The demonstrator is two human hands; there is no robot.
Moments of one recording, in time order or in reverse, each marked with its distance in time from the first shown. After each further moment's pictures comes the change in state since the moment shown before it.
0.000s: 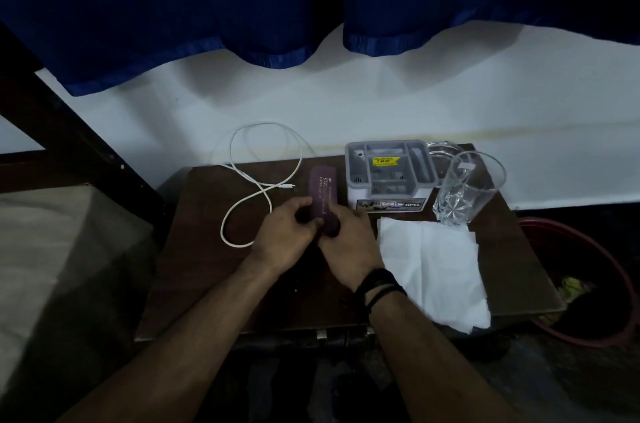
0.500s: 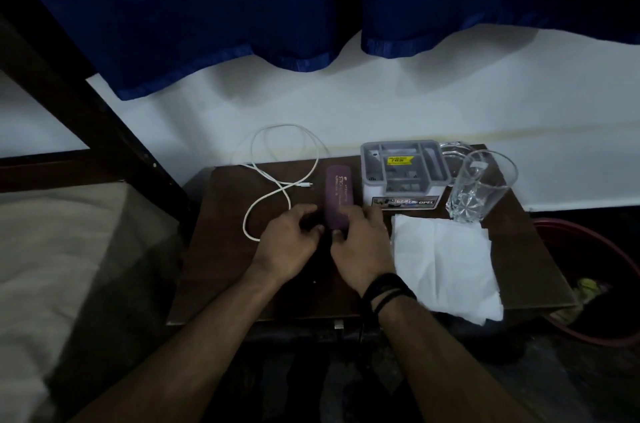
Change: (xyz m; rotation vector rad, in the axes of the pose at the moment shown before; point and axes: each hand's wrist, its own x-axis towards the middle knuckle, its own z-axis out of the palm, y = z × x) left_hand -0.030 -0.009 -0.024 0.115 0.042 0.049; right_hand -0.021 -0.011 0.007 -0.199 0.099 -0.048
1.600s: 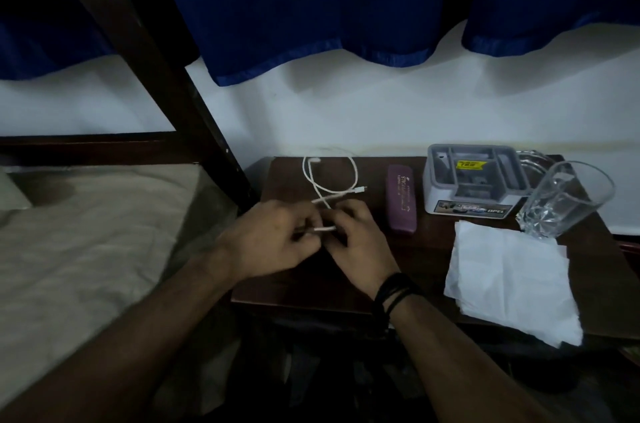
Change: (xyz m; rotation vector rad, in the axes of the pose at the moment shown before) left_hand -0.040 -0.023 -0.128 0.414 -0.137 0.360; right_hand -0.005 -0.042 0.062 0.160 -0.138 -0.451
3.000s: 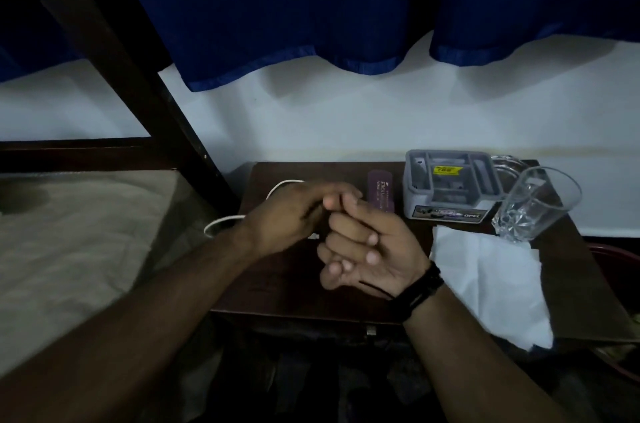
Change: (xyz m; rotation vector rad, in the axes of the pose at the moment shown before) left_hand 0.053 0.022 0.015 -0.357 -0.030 0.247; right_hand -0.003 -0.026 -0.076 1.748 -0.836 0.213
